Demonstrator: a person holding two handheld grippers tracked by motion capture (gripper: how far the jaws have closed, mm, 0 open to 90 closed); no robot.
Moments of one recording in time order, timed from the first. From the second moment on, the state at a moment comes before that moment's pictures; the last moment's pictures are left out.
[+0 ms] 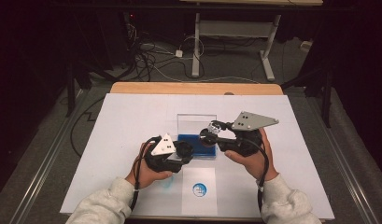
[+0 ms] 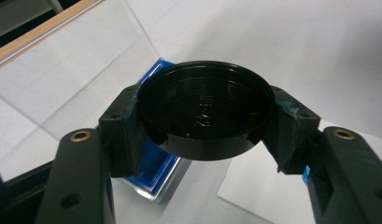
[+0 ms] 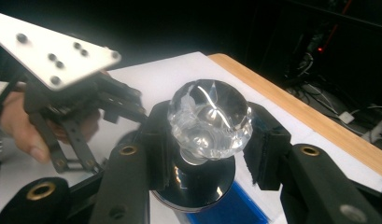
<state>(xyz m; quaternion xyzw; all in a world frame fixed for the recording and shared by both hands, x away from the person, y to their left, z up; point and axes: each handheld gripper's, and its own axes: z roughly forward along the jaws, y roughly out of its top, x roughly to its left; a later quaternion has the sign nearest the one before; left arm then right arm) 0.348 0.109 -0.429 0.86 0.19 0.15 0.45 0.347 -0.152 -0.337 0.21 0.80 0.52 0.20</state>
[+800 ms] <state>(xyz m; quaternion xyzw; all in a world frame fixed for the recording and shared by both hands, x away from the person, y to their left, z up) 0.330 0.096 -0.426 0.86 0.16 0.15 0.47 0.339 -0.120 -0.360 0.18 0.83 0.51 0.15</state>
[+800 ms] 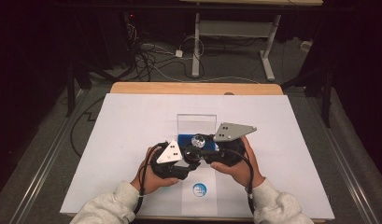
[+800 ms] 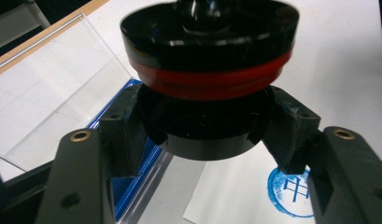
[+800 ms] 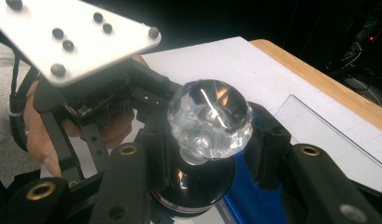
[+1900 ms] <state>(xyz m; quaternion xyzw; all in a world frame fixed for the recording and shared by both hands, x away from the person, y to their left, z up) 0.329 0.096 -0.427 0.85 0.16 0.14 0.48 0.340 -0.117 -0.370 0.17 0.83 0.51 0.13</state>
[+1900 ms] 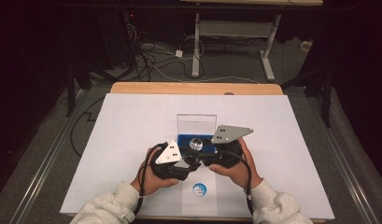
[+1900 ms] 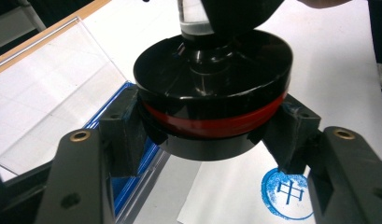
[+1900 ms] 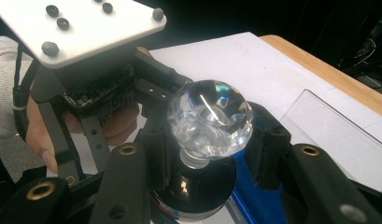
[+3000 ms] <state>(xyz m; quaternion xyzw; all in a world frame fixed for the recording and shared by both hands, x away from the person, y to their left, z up) 0.327 0.100 -0.424 0.86 0.15 0.16 0.47 0.343 -0.123 -0.379 0.18 0.82 0.53 0.11</state>
